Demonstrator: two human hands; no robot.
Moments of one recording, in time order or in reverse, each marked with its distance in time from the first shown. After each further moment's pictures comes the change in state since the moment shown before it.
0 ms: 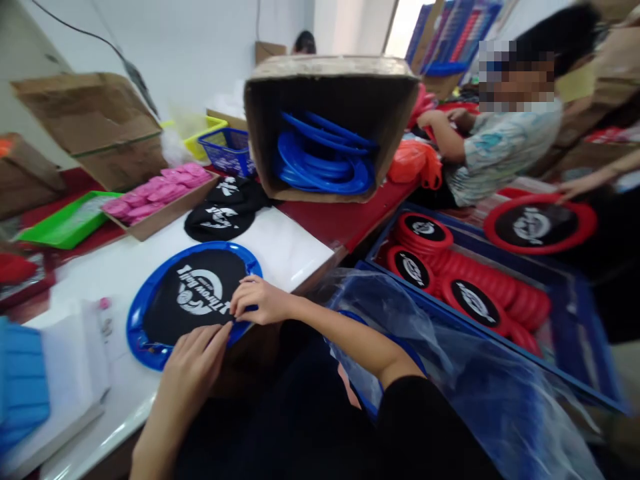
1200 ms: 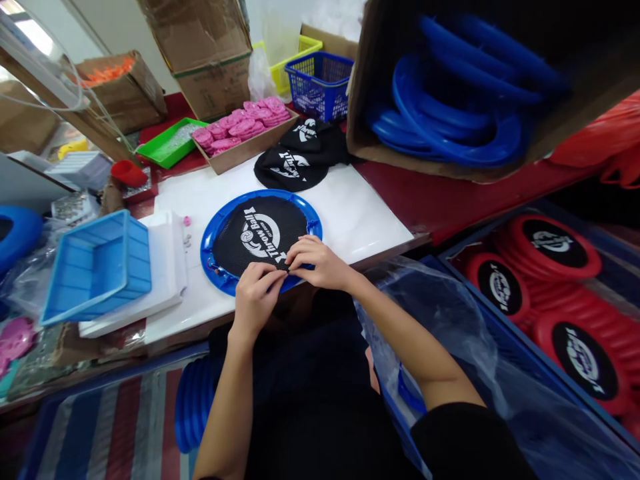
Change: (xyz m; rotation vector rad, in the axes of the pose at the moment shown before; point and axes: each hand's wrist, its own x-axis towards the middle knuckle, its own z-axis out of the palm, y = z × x) left_hand 0.008 0.029 0.034 -0.207 0.222 -0.505; right_hand -0.006 -0.002 0.001 0.049 0.076 0.016
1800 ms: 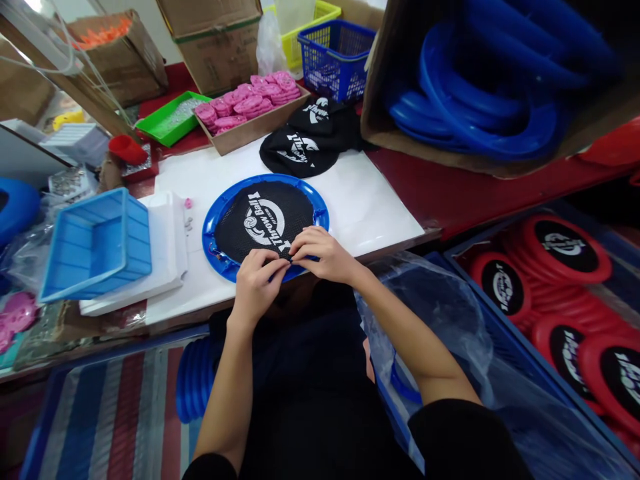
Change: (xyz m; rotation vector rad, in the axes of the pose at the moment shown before) left_hand 0.000 0.000 0.000 0.010 -0.030 -0.012; right_hand -0.002 0.001 0.002 -0.041 0.017 -0.057
